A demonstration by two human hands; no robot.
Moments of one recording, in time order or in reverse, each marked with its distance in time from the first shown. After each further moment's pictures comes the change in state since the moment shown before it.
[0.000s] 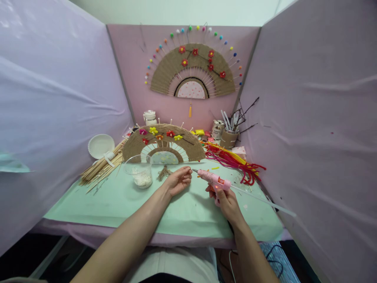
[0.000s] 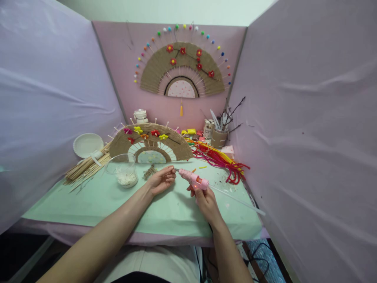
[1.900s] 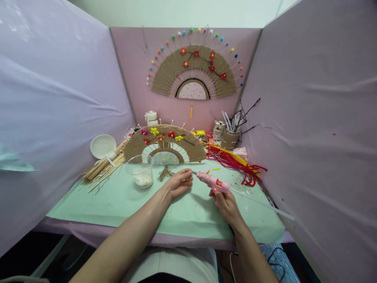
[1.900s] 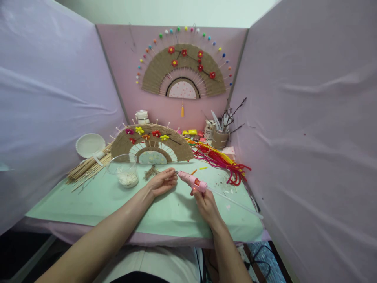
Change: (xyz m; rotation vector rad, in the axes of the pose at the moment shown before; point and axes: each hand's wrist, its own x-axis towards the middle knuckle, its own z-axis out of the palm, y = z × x) left_hand -0.001 -0.006 -0.004 0.083 -0.012 0.027; right_hand -0.002 0.017 -0.001 -0.117 0.024 0.032
